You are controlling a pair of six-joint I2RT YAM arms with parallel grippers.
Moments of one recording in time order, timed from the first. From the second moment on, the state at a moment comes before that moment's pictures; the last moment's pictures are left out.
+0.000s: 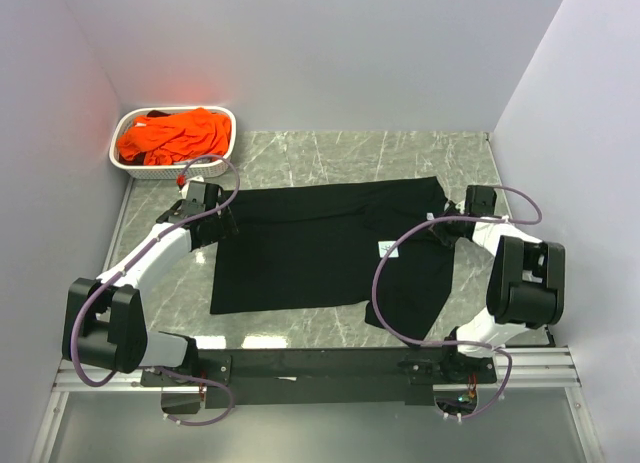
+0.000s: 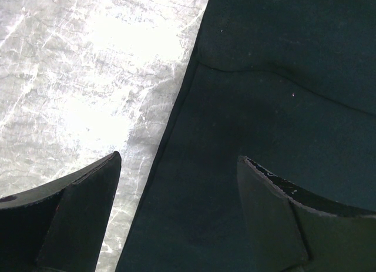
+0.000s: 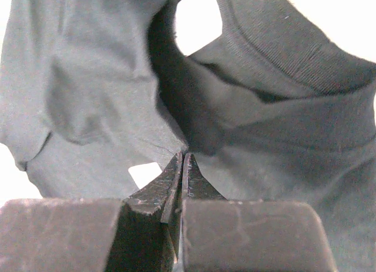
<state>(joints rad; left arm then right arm) -0.21 1.35 0.86 -0.48 -0.27 -0.54 -0.19 1.59 0.81 -0.20 -0.37 0.59</state>
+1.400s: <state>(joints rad) -0.21 1.35 0.86 -0.48 -0.26 -0.54 0.42 1.55 1.01 -0.33 0.11 0.43</state>
